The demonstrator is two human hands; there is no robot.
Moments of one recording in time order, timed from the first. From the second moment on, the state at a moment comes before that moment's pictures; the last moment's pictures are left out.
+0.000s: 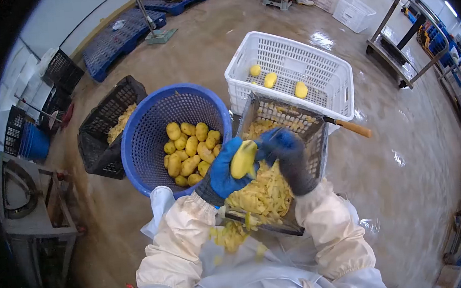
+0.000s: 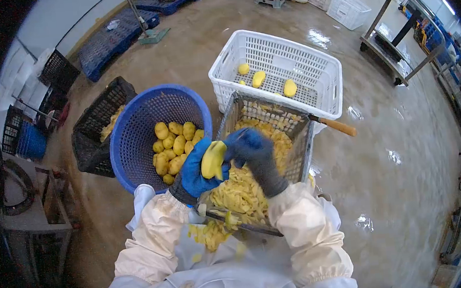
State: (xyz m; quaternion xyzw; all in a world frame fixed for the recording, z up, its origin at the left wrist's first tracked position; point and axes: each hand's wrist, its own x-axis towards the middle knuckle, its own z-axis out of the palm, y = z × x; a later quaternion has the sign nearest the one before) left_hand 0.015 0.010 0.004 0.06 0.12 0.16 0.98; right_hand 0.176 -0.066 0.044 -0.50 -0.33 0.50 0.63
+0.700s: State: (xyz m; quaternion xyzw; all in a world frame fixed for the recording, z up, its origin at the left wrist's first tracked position) left_hand 0.021 0.012 0.011 0.11 0.11 0.21 0.97; right_hand 0.164 -0.072 0.056 -0.47 -0.29 0.53 0.64
